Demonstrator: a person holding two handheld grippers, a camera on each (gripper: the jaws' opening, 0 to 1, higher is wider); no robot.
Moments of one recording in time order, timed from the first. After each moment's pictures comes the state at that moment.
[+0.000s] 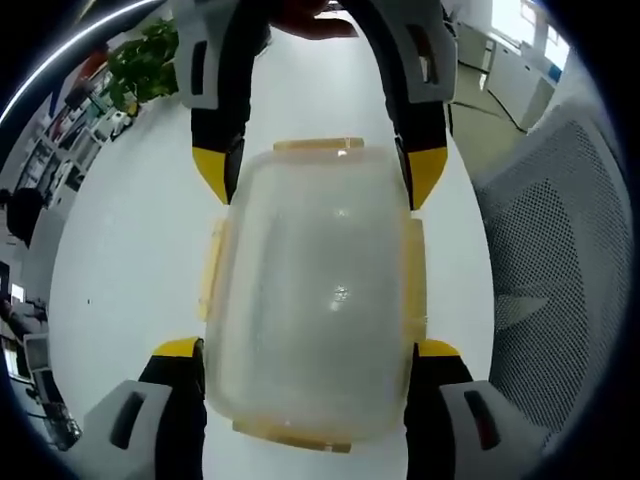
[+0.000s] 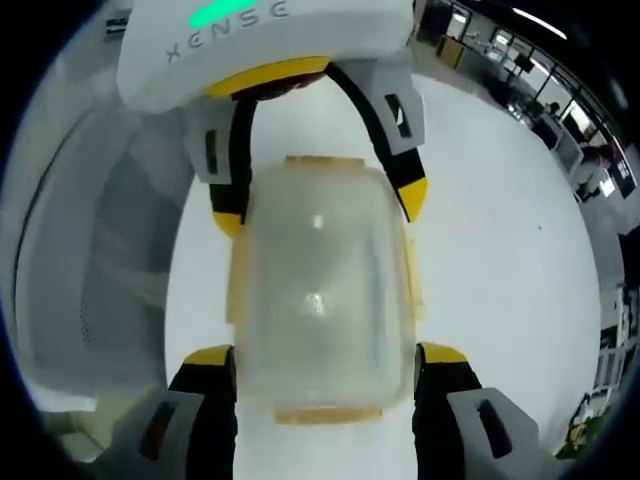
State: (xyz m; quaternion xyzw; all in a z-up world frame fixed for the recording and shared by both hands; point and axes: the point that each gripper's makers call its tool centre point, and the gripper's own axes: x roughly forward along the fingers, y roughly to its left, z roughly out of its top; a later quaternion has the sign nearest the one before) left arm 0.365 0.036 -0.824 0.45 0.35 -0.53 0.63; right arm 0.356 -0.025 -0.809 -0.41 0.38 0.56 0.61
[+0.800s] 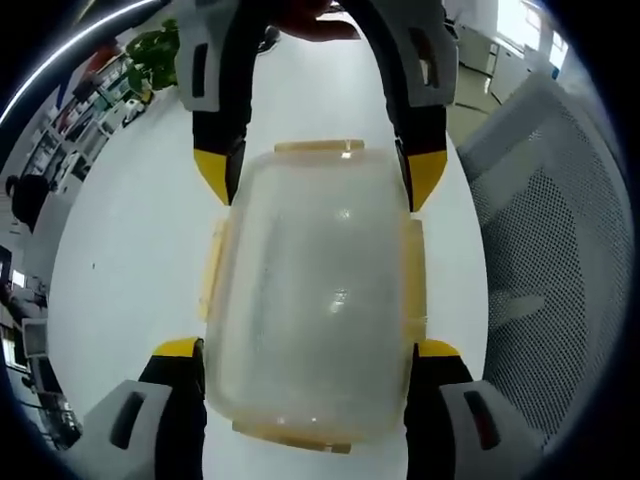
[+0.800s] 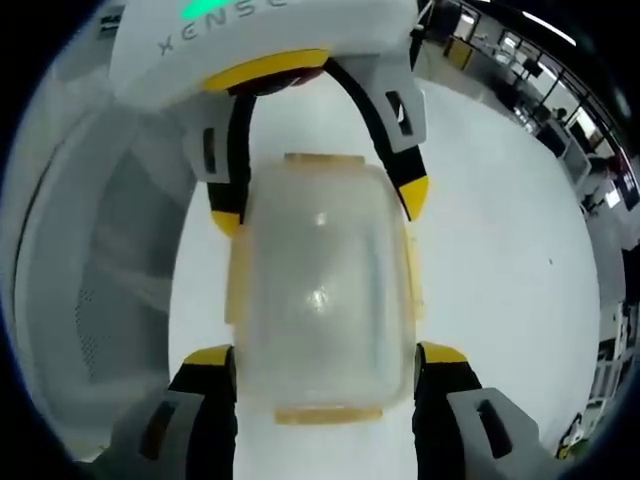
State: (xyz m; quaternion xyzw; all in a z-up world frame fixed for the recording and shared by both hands) left arm 0.359 0.089 -0.823 0.44 0.36 -0.52 0.64; right arm 0.352 0.028 -0.809 -0.42 0.38 0.56 0.60
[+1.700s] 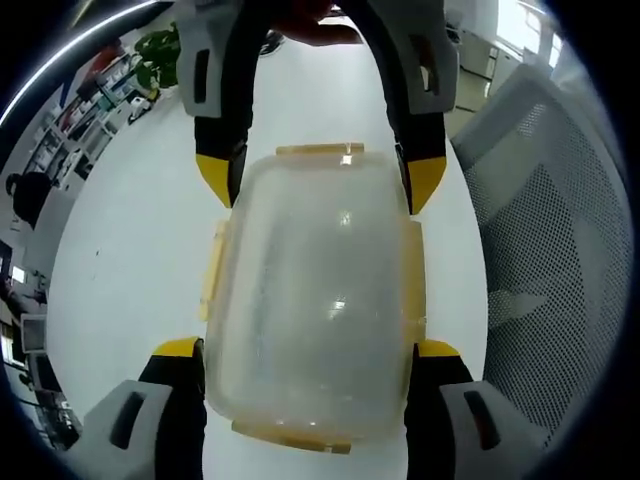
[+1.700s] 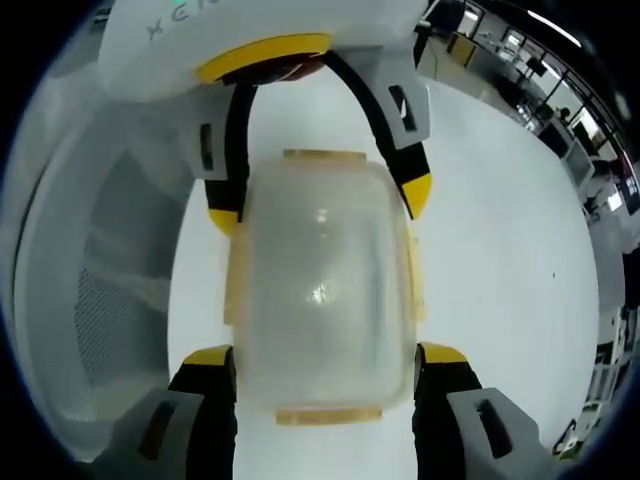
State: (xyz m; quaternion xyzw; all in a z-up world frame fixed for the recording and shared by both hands) left arm 0.361 0.112 -0.822 0.43 0.35 -0.52 0.65; right arm 0.354 0.053 -0.810 -0.43 0.39 0.56 0.59
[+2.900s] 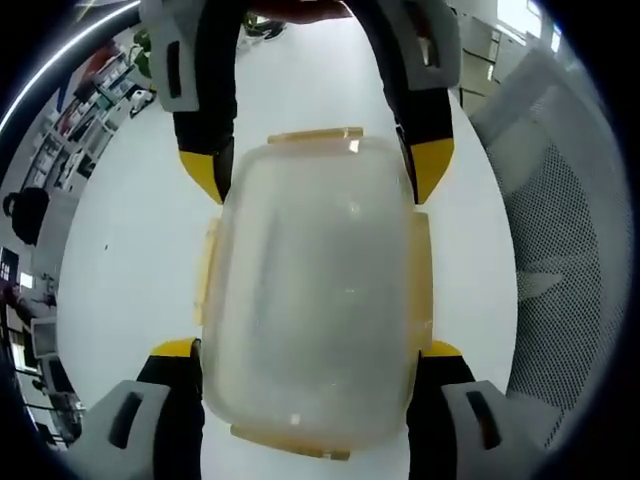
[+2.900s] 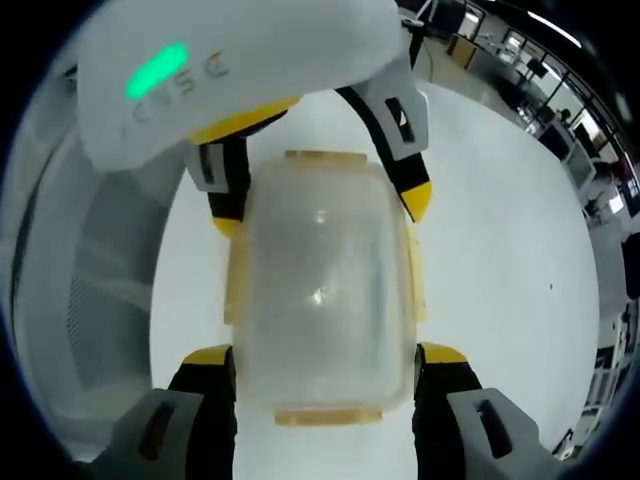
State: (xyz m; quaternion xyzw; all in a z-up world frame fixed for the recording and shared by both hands) left arm 0.394 0.125 -0.829 0.46 0.36 -0.50 0.64; right arm 0.384 0.066 -0.810 -0.43 0.39 0.56 0.59
